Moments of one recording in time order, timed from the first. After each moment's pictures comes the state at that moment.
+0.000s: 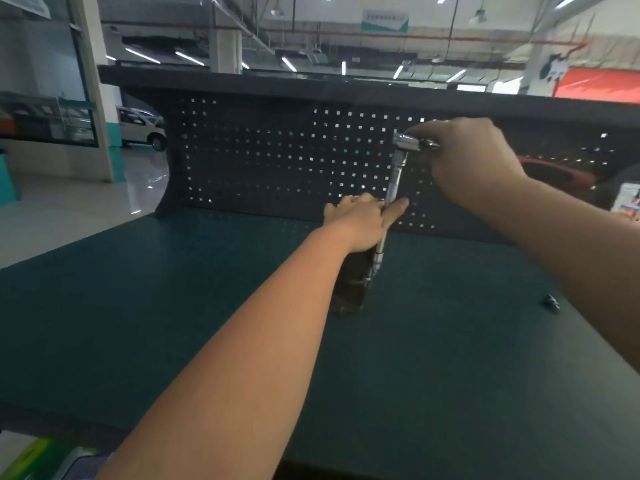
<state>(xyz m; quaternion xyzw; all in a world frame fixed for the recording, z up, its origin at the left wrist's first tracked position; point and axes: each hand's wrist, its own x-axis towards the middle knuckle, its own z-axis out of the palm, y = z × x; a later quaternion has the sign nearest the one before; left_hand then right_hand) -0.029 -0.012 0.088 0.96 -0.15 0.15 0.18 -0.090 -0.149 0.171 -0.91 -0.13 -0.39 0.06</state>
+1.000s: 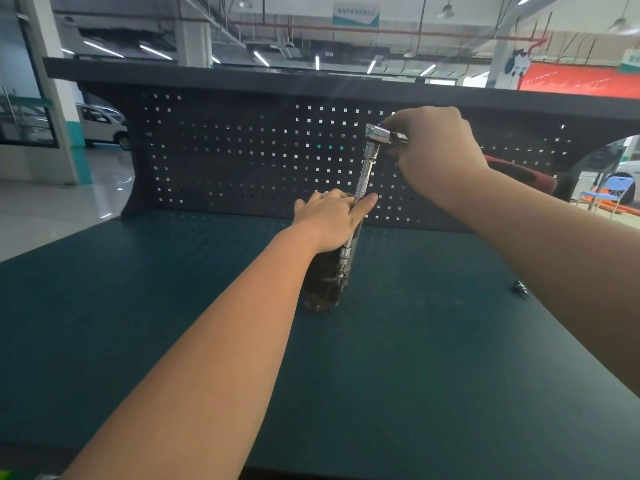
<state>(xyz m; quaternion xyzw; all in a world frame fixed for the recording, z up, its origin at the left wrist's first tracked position) -0.025 -0.010 0.083 0.96 -0.16 0.17 0.17 -0.093 -0.145 0.174 -0.91 -0.09 -0.39 0.10</state>
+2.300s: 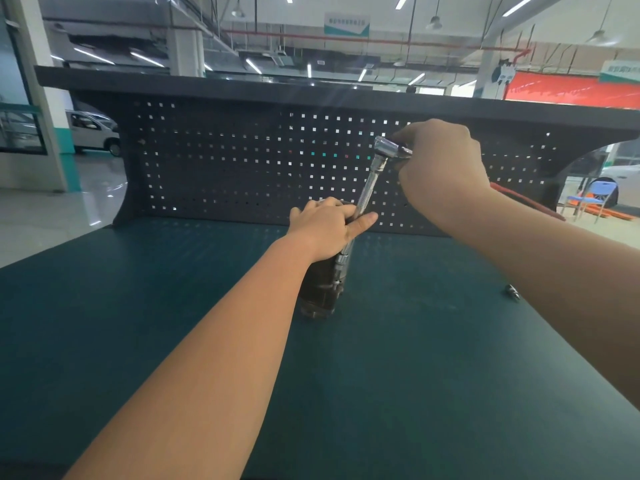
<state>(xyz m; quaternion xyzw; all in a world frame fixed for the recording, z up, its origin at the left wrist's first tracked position) -0.031 -0.005 0.083 0.96 -0.18 0.17 0.15 -0.116 -0.140 0.172 -0.91 0.00 -0.38 0.14</state>
